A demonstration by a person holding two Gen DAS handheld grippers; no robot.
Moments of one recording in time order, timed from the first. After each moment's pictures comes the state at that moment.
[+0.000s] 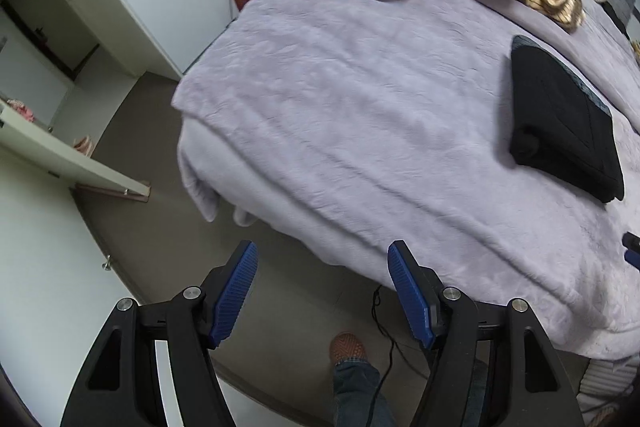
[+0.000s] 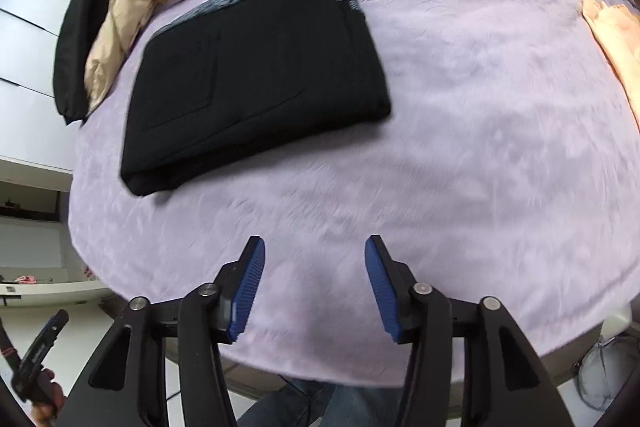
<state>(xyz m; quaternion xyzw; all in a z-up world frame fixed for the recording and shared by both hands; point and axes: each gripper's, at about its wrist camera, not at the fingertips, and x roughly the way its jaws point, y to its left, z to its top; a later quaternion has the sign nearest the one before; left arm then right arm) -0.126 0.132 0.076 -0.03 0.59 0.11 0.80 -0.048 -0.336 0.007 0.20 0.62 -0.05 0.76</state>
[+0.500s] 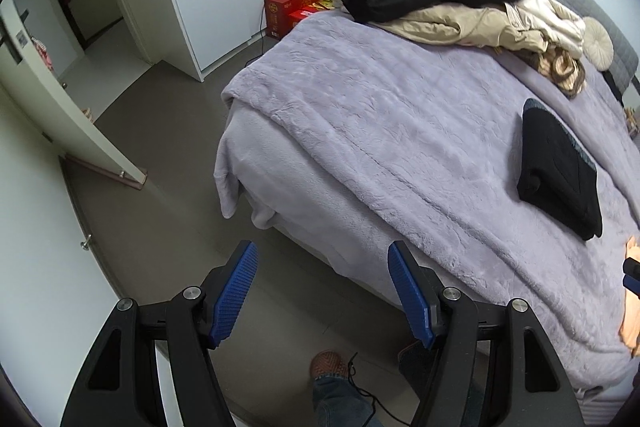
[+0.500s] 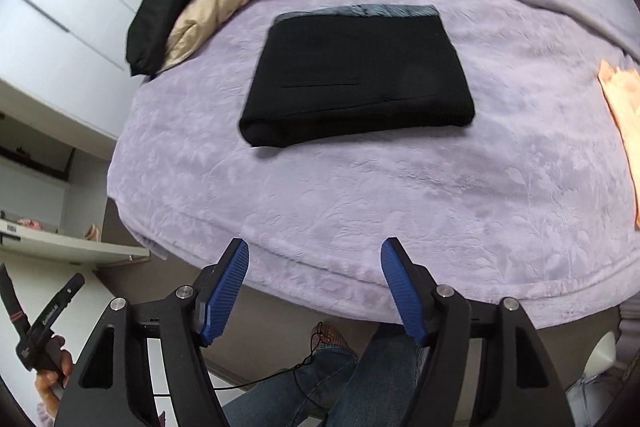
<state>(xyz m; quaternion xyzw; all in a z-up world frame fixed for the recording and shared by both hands) -0.190 0.211 0.098 -0.11 0.53 0.12 0.83 -0.088 -0.221 0.077 0.12 0.59 0.02 0.80</state>
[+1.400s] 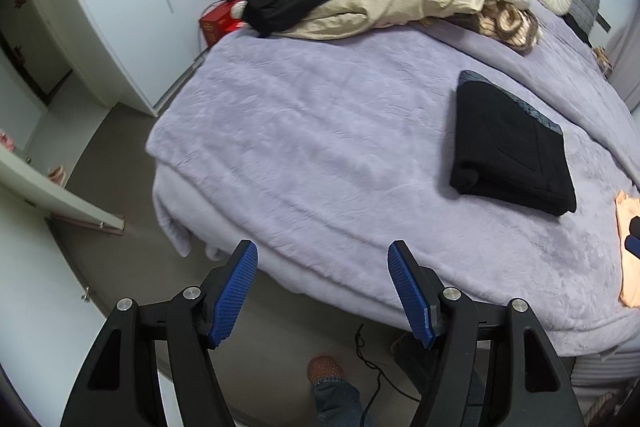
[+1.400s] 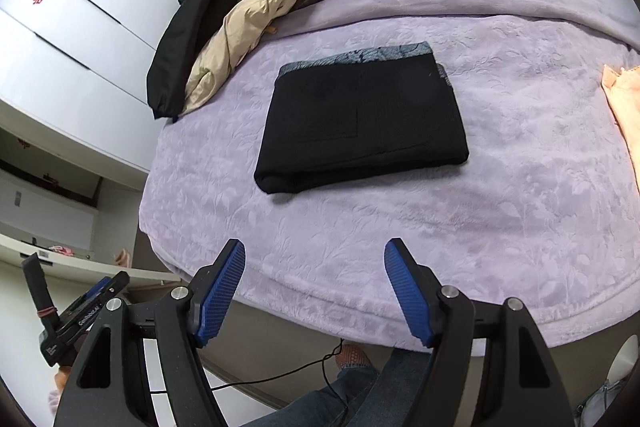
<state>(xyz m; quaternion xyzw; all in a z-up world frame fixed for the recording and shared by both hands) -0.098 0.092 0.120 -0.03 0.55 0.04 0.83 -0.063 -0.288 0.108 0.19 0.55 0.04 0.81</state>
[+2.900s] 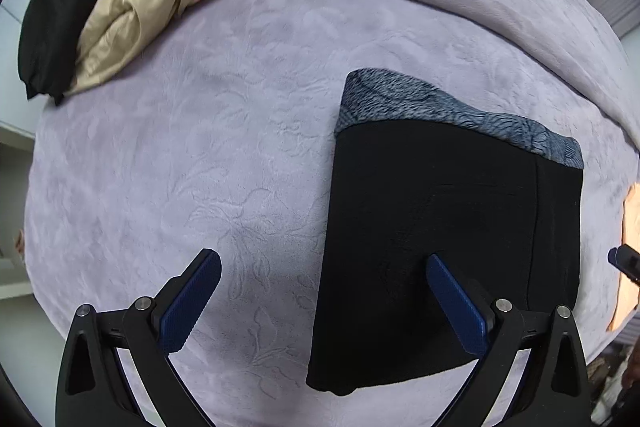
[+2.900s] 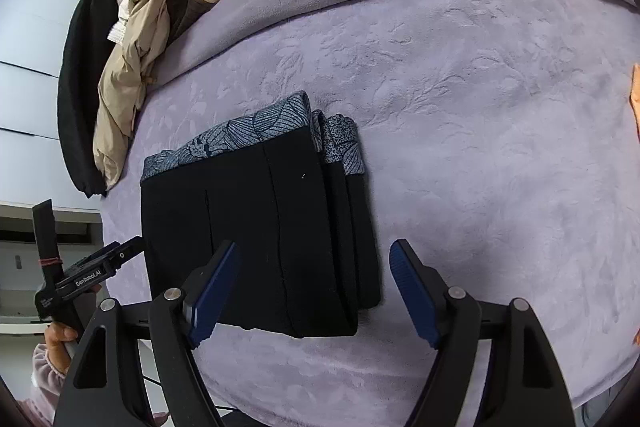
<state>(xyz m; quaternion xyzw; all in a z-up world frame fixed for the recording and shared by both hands) 0.147 -0.076 0.011 0.02 0.66 -0.06 0.74 0.097 -0.438 -0.004 0.25 0.61 -0.02 0.75</state>
